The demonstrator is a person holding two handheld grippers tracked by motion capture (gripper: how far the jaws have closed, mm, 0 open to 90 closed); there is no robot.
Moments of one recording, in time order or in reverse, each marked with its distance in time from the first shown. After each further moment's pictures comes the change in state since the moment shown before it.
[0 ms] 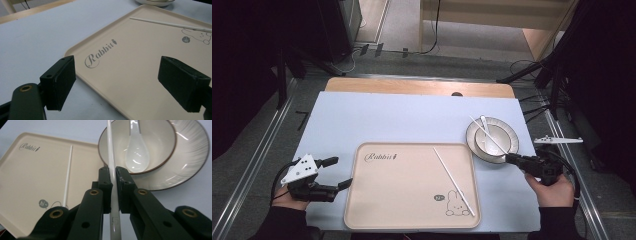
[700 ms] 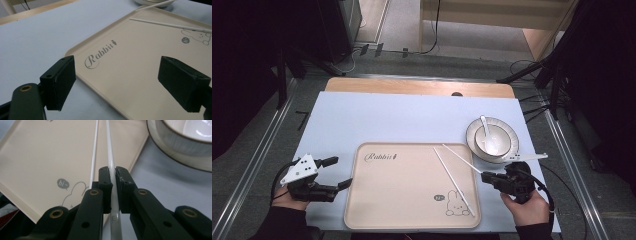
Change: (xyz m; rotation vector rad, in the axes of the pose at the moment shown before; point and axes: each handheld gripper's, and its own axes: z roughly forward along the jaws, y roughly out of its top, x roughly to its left) left arm 0.000 0.000 0.000 -0.003 0.000 0.002; right arm 0.056 -0.031 0.035 0.113 0.026 -0.068
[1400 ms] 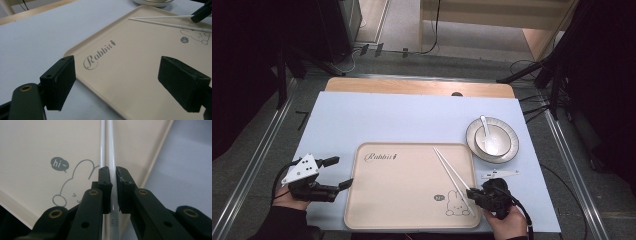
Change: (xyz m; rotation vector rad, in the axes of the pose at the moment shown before) left arm -0.001 0.001 0.001 0.000 -0.006 0.008; right arm 0.030 -0.033 0.048 0.073 -0.046 0.019
